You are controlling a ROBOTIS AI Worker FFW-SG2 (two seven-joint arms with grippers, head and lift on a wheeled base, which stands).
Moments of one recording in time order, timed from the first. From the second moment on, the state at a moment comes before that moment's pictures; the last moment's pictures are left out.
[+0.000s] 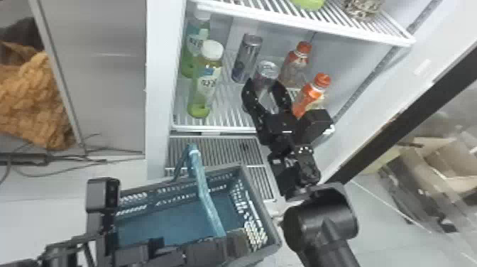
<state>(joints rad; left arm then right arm) 0.21 0.30 -0.38 -1.87 1.15 0.91 -0.89 0.12 -0.24 0.06 -1.67 -0.25 -0.21 0.04</state>
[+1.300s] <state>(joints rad) 0.21 0.29 -0.38 -1.87 1.15 0.91 -0.89 0.38 -0.24 0.04 -2.02 -0.34 -0.14 0.05</state>
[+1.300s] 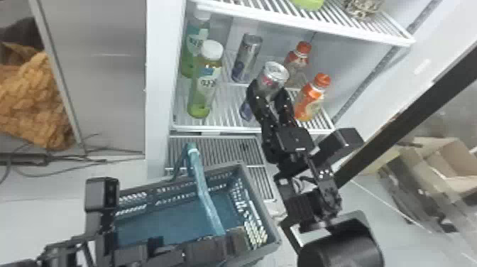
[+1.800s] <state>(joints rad) 0.21 0.29 -0.38 -1.87 1.15 0.91 -0.89 0.52 -0.23 0.02 -2.21 -0.38 -0.11 0.05</state>
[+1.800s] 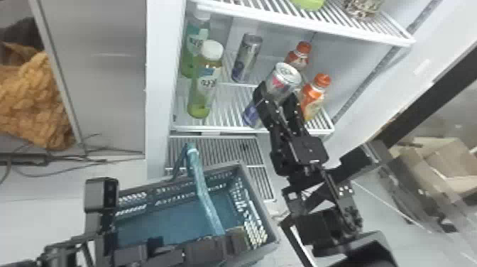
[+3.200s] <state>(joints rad) 0.22 0.29 -0.38 -1.87 1.16 0.91 -0.89 0.81 -0.25 0.00 -2.51 -0.48 0.33 0.07</state>
